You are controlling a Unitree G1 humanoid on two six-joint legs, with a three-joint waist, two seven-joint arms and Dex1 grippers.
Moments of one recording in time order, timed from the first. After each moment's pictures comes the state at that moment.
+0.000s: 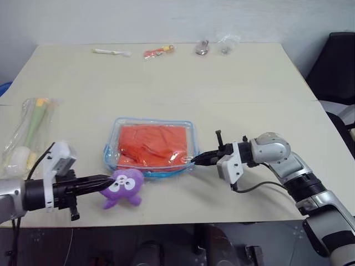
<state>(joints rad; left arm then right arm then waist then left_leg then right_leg) 0.22 1.03 0.69 -0.53 -0.91 1.07 -0.88 -0.69 -0.68 0.40 0.39 -0.01 -0.89 1.11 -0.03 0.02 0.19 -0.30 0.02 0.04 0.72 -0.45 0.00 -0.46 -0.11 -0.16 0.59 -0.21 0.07</state>
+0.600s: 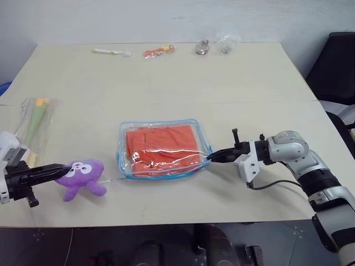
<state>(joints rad) 0.24 1.10 0.74 -0.27 -0.68 0.86 -1.03 -0.74 -0.74 0.39 0.59 -0.02 -1.07 1.10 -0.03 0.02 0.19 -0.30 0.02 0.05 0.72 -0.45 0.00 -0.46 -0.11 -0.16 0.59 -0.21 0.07</state>
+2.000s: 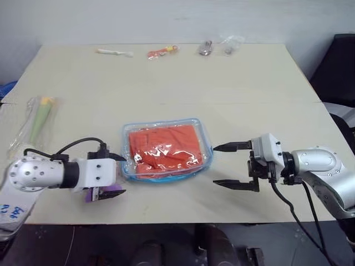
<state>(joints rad) -0.10 1.05 0.05 -0.44 -0.06 0.19 -0.89 -0.29 -0.93 0.10 -0.37 0.64 0.27 1.05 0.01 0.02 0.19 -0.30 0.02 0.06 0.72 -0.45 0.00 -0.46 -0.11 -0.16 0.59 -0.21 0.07</state>
